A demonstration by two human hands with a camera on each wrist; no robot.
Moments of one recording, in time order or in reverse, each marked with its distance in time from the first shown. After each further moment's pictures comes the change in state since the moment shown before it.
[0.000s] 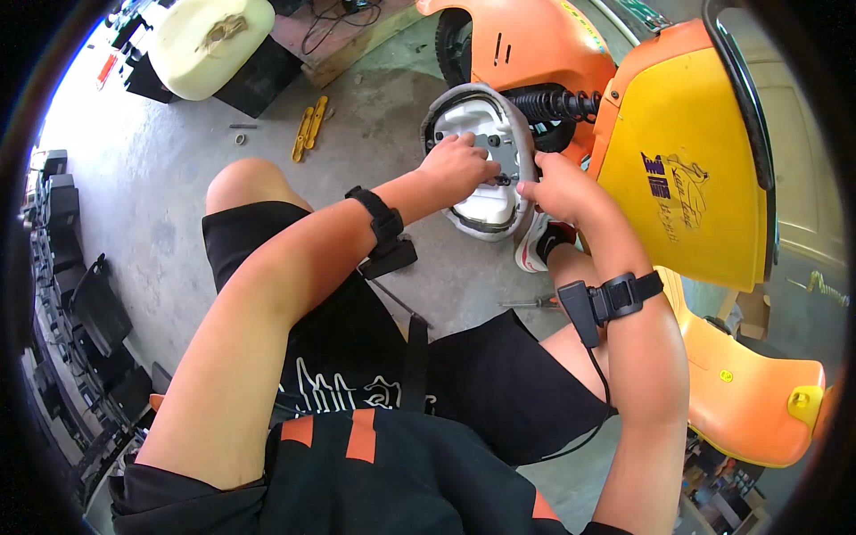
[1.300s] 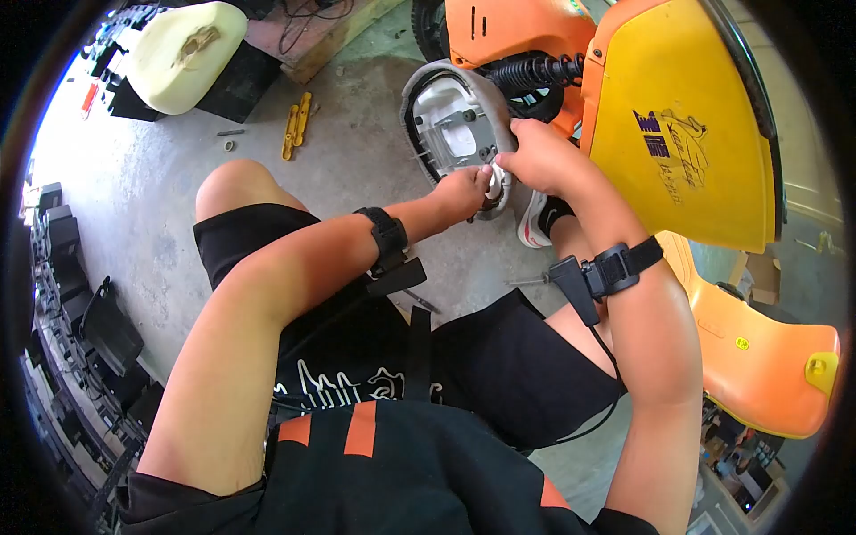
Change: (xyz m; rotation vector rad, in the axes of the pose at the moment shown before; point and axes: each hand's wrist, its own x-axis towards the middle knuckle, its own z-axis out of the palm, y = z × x) left_hand -0.012 0.049 0.061 -1.041 -0.154 -0.652; right_hand 0.017 0.013 0.014 -0.146 0.071 -0.182
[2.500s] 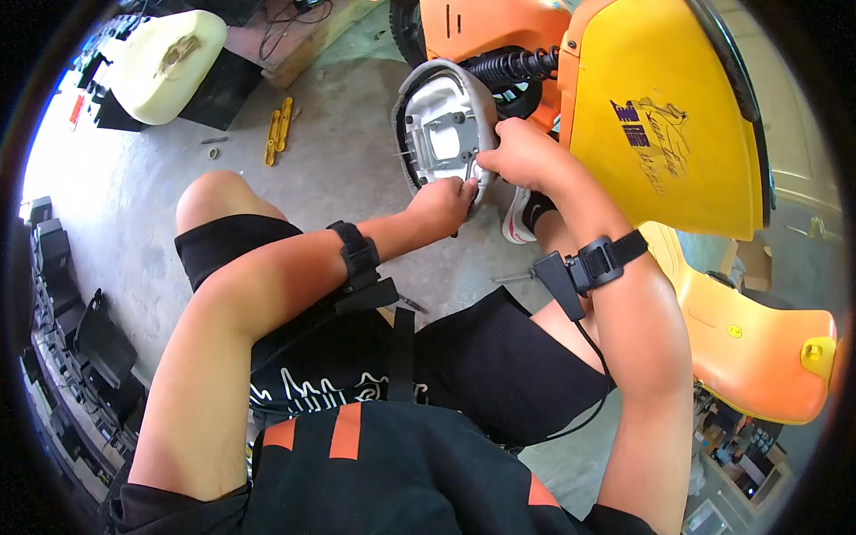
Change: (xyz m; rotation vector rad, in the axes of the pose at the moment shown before) left_hand -0.034 0.023 -0.003 0.283 0.004 0.080; right_hand -0.008 -0.011 -0.008 -0.007 -0.052 0.151
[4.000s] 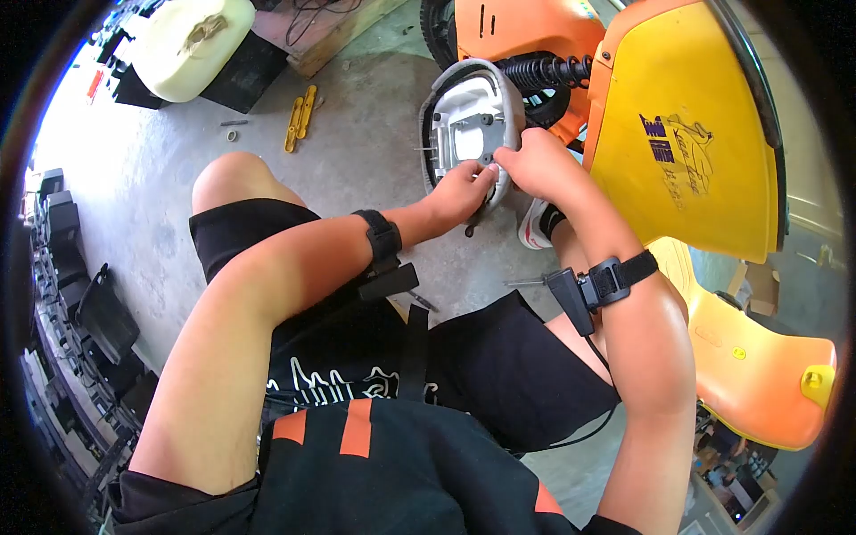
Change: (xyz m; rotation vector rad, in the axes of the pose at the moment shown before) left_hand 0.005 -0.008 -0.005 -0.524 0.131 -0.047; right_hand 0.007 0.007 0.021 0.095 0.172 -0.015
